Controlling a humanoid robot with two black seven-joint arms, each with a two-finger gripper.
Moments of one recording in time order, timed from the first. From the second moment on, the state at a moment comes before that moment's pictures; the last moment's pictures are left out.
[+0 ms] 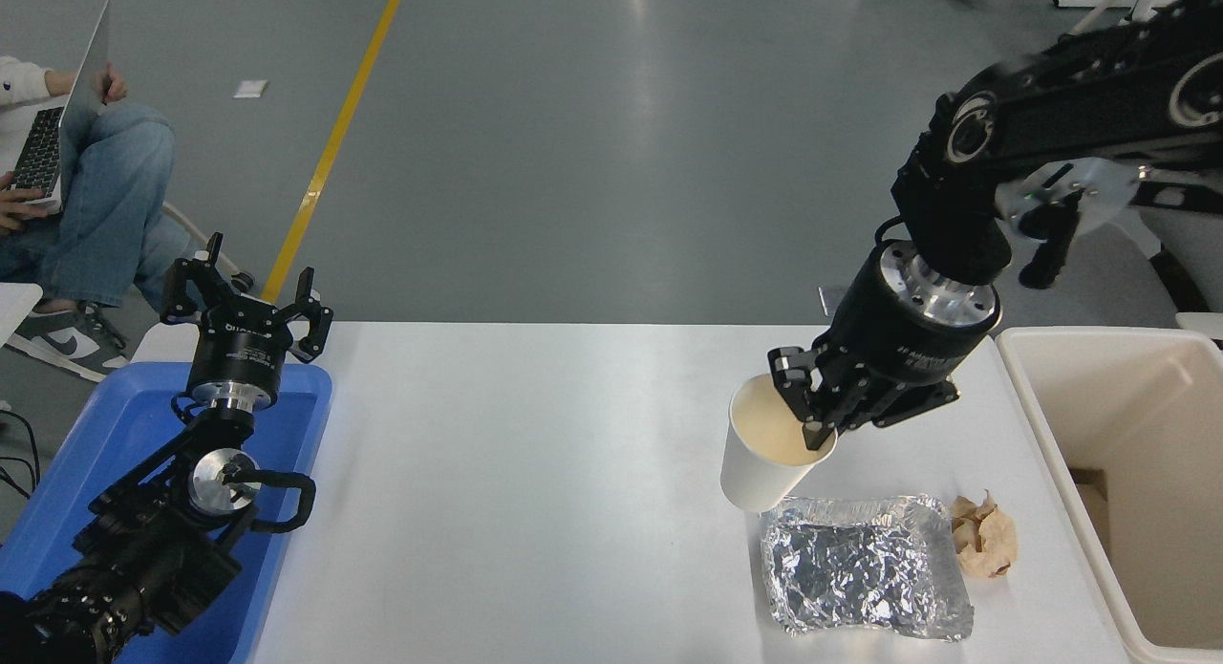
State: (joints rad) left arm -0.62 0.21 -0.90 -0.40 -0.07 -0.54 -0.56; right arm 2.42 -0.27 -1.13 1.58 0.24 0.77 -0.28
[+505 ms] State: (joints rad) left arm -0.62 0.21 -0.90 -0.40 -0.07 -0.54 -0.56; right arm 2.48 -0.35 -1.32 1.52 0.22 0.78 -0.28
